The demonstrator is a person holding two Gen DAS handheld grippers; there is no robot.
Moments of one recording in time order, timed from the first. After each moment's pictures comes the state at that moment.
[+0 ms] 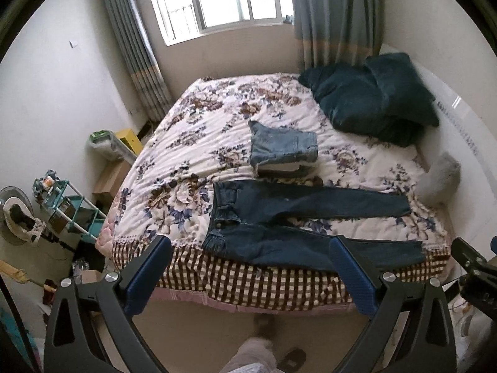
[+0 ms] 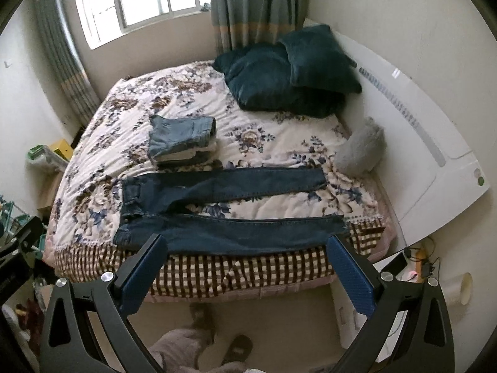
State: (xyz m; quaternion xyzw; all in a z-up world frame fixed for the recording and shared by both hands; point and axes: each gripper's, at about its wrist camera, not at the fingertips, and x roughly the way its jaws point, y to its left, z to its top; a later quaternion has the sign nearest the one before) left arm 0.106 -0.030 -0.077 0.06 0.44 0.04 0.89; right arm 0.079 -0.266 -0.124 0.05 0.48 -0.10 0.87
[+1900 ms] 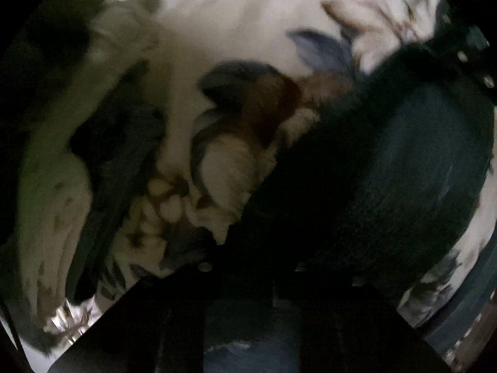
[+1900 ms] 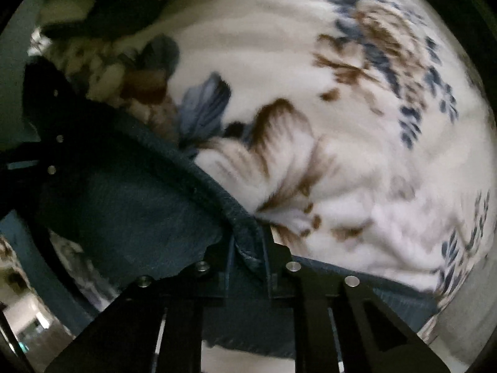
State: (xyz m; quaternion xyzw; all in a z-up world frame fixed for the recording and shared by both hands) left arm 0.545 -0.147 -0.552 0.36 0.62 -0.26 0.64; right arm 0.605 -0.355 -0.719 -0.12 0.73 0.13 0.66
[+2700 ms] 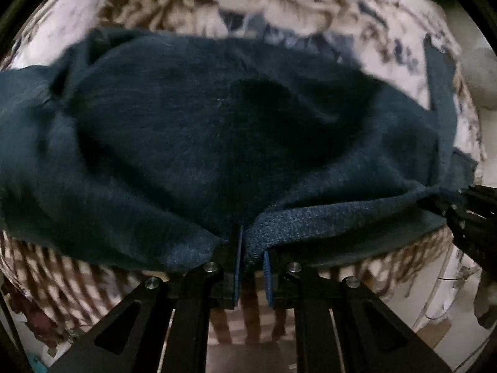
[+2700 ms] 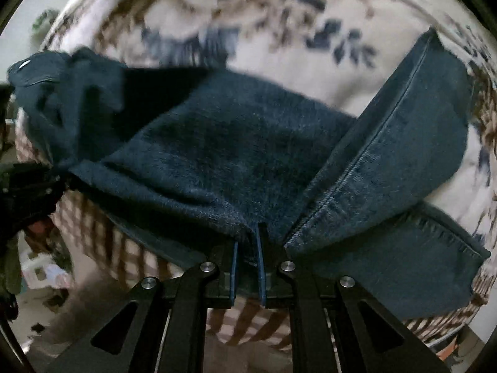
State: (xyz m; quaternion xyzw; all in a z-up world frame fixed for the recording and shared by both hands) left arm 0.293 -0.092 -0.570 0.02 0.75 -0.10 0.66; right arm 0.330 -0.321 -0.705 -0.02 0.74 0.12 0.66
